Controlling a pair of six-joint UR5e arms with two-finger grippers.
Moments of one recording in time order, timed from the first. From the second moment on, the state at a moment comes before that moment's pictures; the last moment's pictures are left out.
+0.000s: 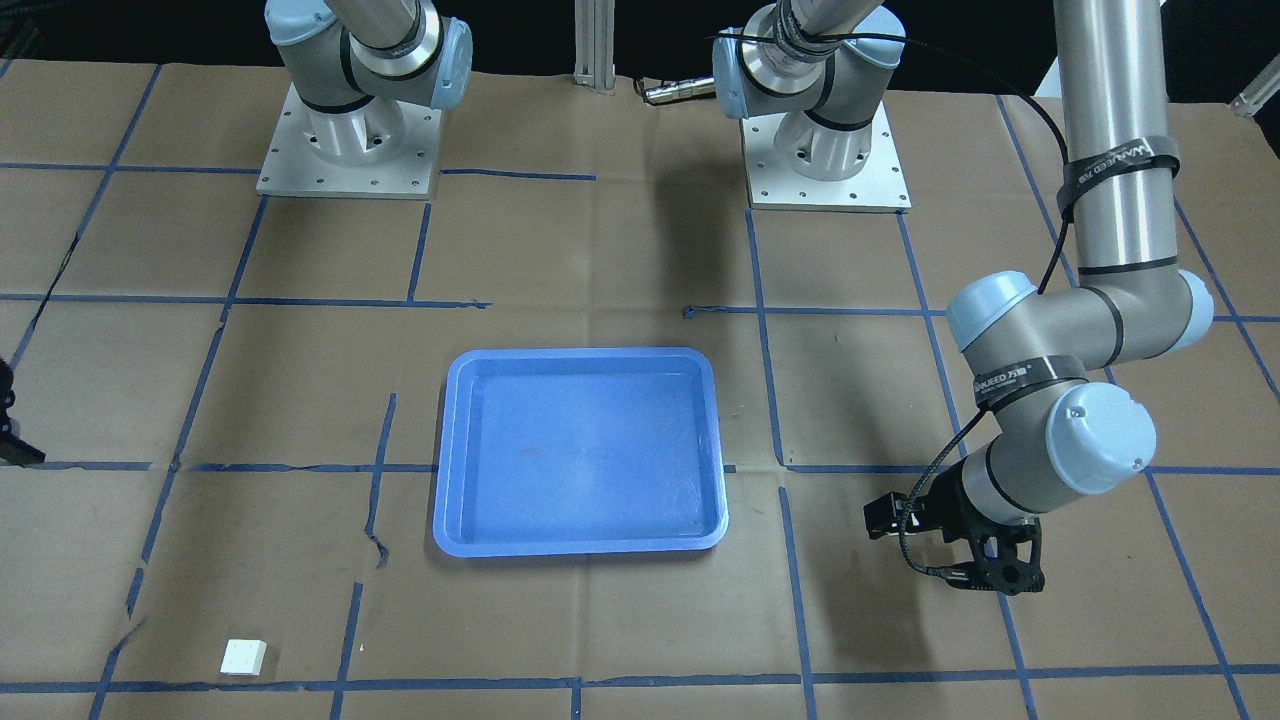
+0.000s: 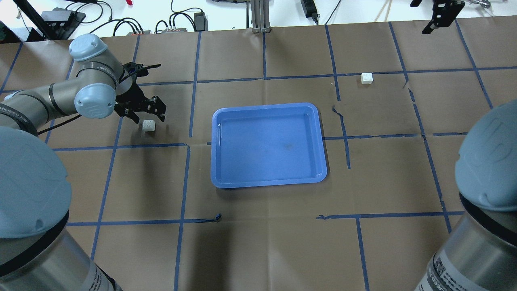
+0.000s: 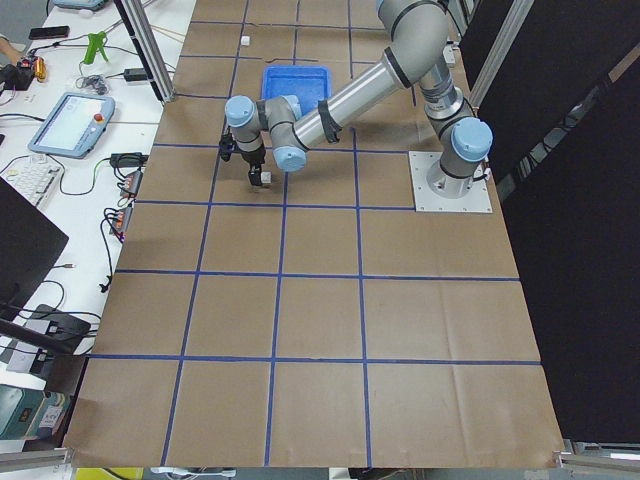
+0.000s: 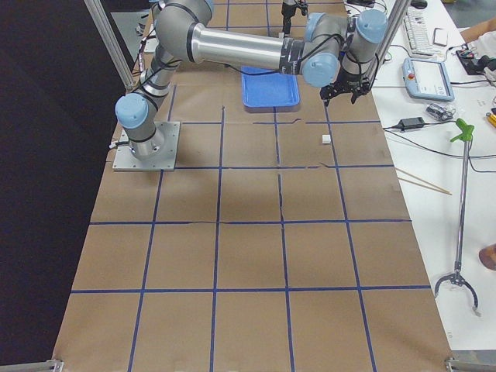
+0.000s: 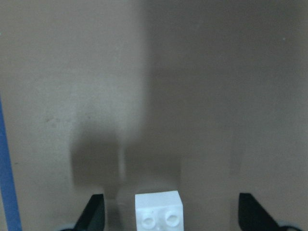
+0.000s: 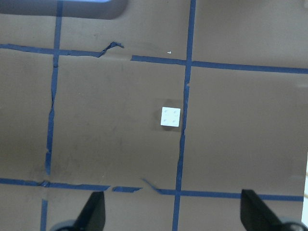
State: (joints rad) left arm -1.34 -2.14 -1.66 -0.99 1.50 0.27; right arm 1.29 -0.96 0.95 -1.54 -1.37 -1.94
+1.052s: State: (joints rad) left arm -1.40 -2.05 -1.66 -1.03 1.50 0.75; right arm 1.22 -0.73 1.04 -1.61 -0.98 -2.07
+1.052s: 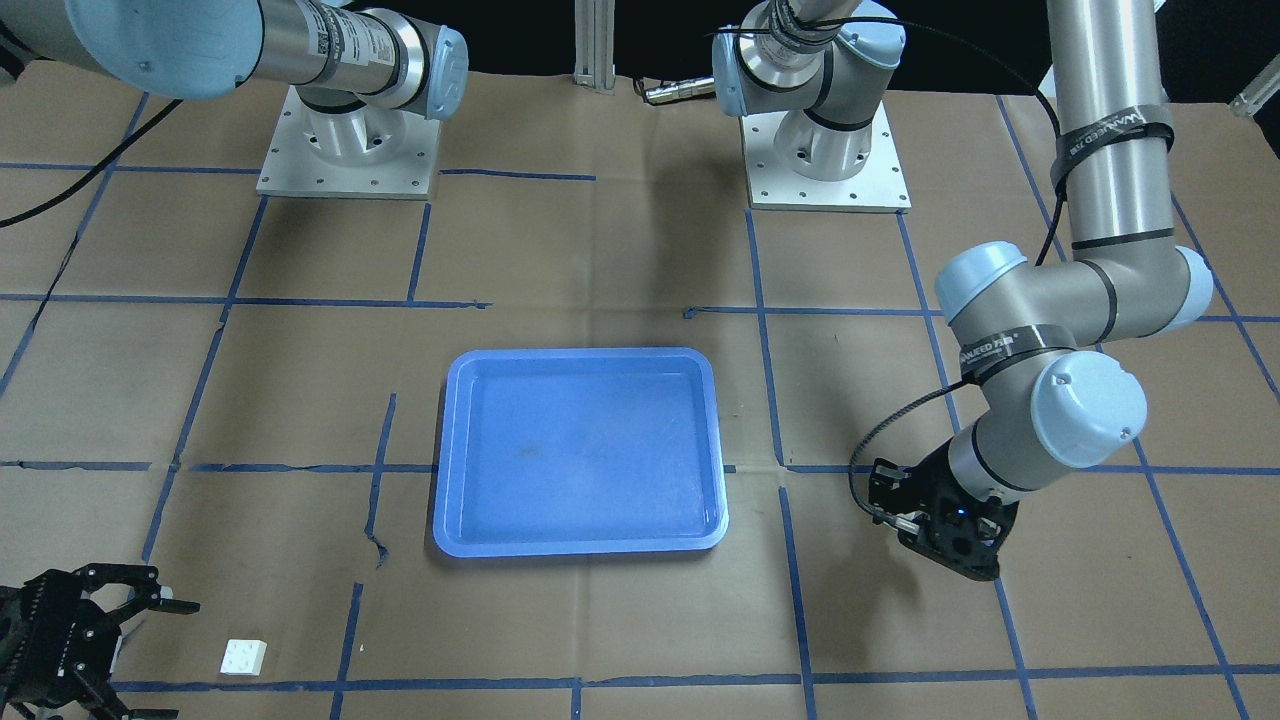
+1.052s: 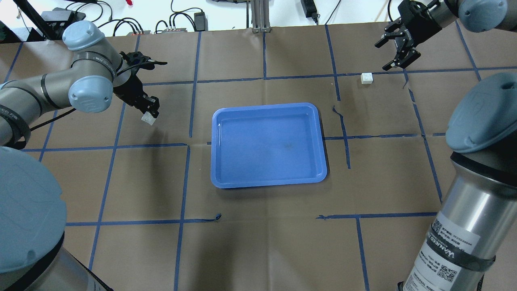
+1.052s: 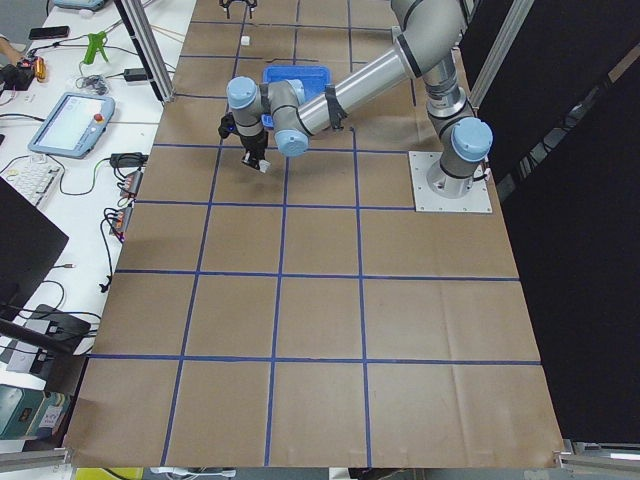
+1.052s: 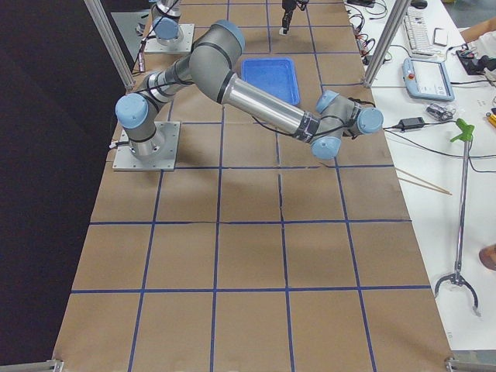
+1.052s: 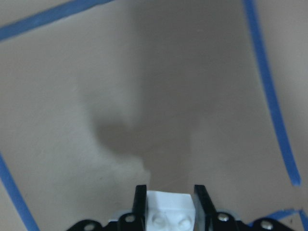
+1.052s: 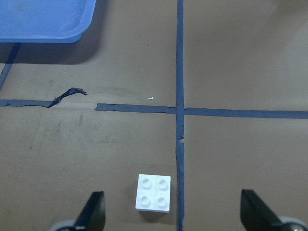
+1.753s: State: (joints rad) left arm -1.70 -2.02 -1.64 -1.04 1.51 1.05; right arm 1.19 -0.72 1.22 -1.78 -0.96 -2.07
